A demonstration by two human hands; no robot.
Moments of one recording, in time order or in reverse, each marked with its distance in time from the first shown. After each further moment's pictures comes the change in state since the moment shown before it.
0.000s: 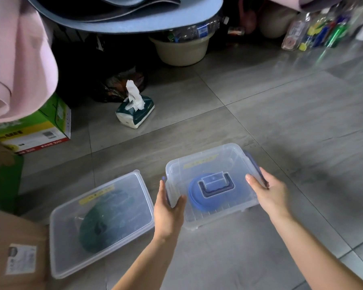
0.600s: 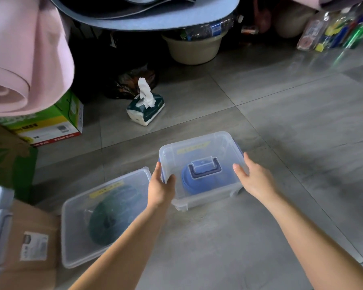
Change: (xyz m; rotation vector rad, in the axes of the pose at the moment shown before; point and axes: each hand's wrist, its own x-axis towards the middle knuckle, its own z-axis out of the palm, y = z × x) left_hand 0.055 0.022 -0.023 0.155 0.045 -0.073; right_hand 0.018 -0.053 0.033 -0.618 -0.293 -0.187
